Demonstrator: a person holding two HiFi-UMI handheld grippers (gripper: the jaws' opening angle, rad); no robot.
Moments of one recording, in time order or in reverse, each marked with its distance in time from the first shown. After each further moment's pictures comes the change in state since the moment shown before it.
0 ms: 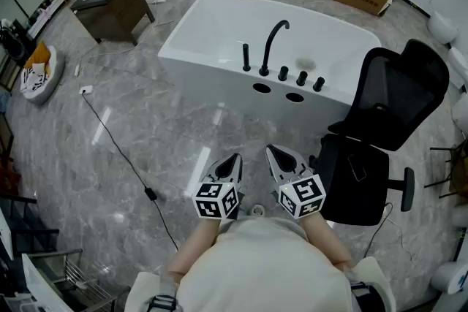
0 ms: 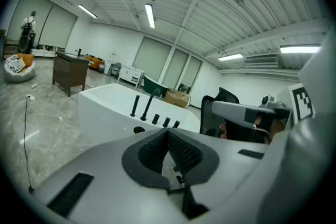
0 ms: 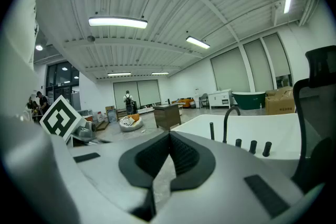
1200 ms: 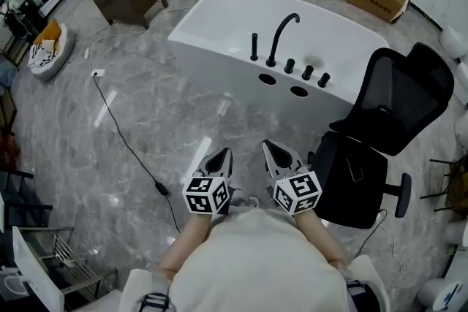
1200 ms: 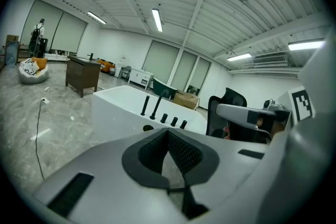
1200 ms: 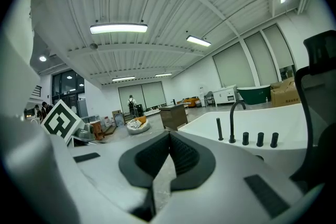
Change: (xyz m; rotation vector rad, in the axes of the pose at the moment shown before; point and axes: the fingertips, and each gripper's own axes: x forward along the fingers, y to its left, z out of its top) left arm -0.031 0.000 -0.019 -0.029 -0.030 0.093; right arm -0.022 0.012 -0.013 0.043 -0.008 0.059
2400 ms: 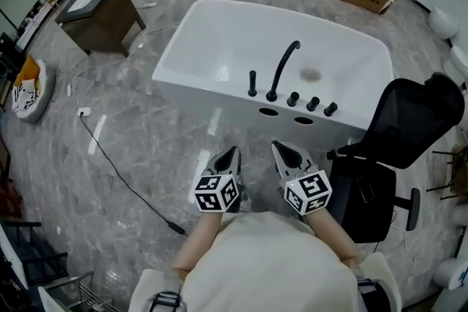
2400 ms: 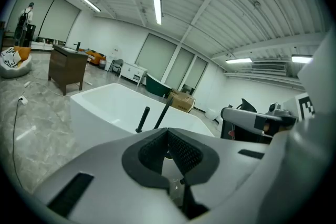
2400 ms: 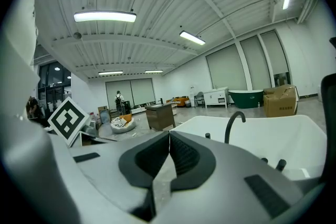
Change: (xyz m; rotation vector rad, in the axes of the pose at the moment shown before) left arm 0.197 0.091 0.127 -0.034 0.043 -0.116; right arm 0.182 -0.119 0.072 -0.031 0.029 -0.119
